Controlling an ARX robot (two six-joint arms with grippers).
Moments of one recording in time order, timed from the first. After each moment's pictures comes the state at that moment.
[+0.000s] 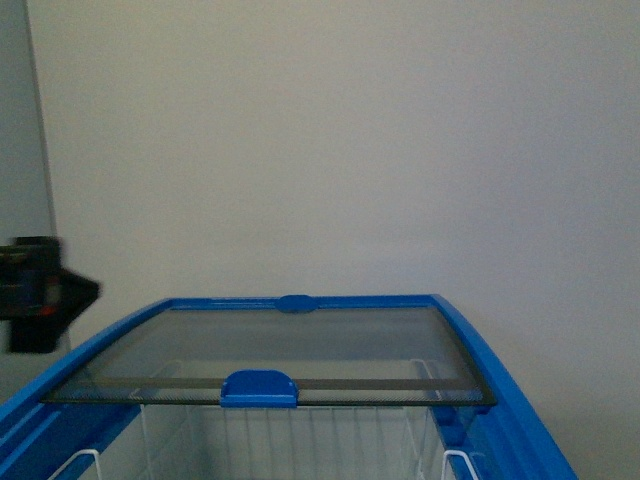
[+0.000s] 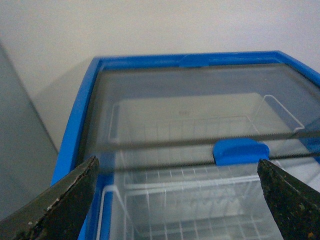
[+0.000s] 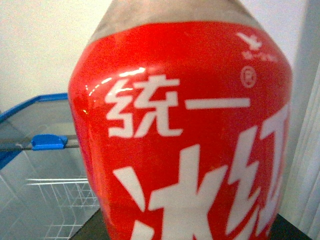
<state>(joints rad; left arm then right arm) -0.06 1.34 0.78 0.42 0.17 0.02 0.47 0.28 0.25 0.14 0.52 0.09</state>
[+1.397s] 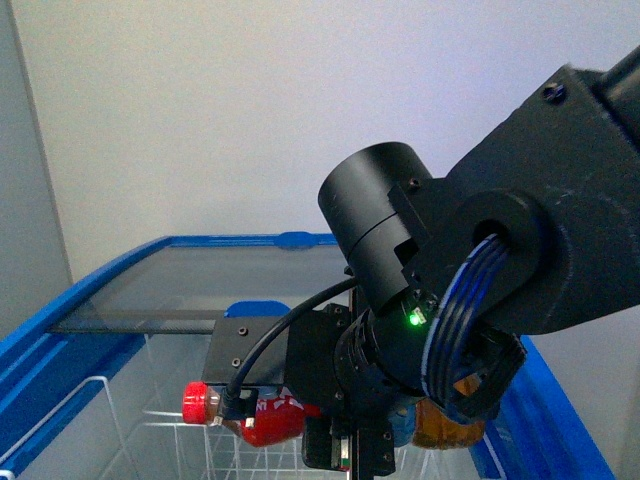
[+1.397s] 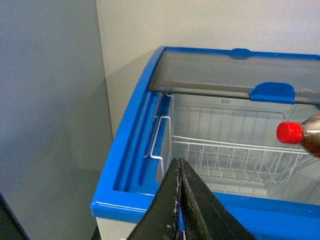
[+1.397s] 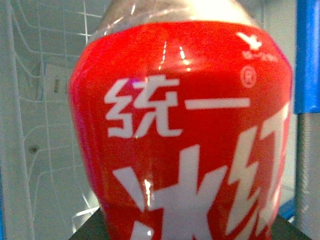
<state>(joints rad) 0.00 0.27 0.01 0.27 0.00 -0.01 0.51 1.91 1.28 -0.09 0.01 -1.09</state>
